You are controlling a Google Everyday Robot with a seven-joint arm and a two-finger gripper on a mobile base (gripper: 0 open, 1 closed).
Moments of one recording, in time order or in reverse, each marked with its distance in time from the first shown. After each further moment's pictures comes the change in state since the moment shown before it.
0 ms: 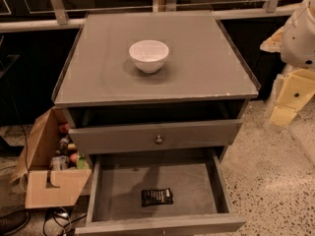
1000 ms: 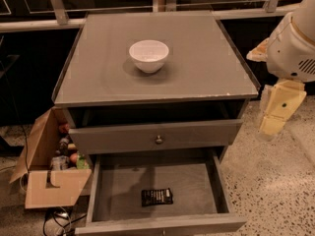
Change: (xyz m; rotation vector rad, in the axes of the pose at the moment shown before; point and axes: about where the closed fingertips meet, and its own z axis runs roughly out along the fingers) arm -0.011 0.012 0.019 -0.035 -0.015 -0.056
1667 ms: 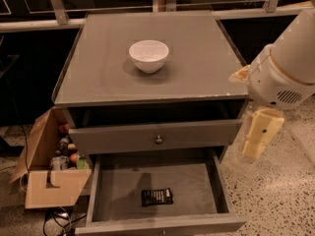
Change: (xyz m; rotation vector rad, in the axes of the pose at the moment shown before) arm -0.015 0.031 0.040 -0.057 -0.060 -0.031
